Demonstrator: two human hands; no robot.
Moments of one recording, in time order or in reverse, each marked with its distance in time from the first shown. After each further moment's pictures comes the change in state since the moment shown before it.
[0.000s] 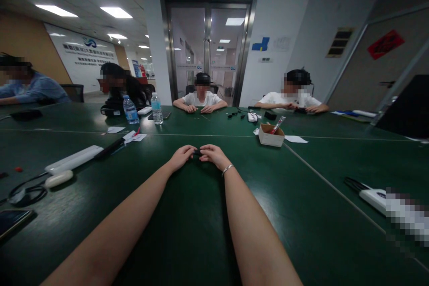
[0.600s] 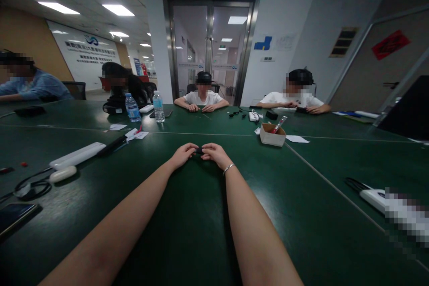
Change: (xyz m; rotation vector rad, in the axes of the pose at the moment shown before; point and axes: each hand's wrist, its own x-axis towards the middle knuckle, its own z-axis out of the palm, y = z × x) left_hand -0.001 -0.001 0.001 -0.051 -0.005 -0.008; right_hand -0.003 -0.001 0.002 -0.030 0.037 -0.011
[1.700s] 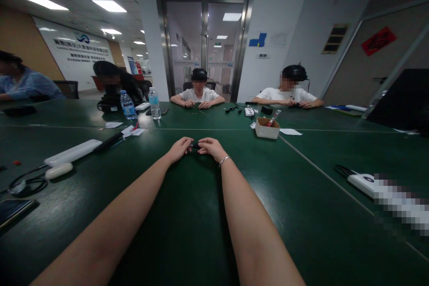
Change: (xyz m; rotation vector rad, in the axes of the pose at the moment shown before) left_hand 0.003 -0.005 0.000 0.013 0.017 0.005; right_hand -0.004 -0.001 0.005 -0.046 0.039 -0.020
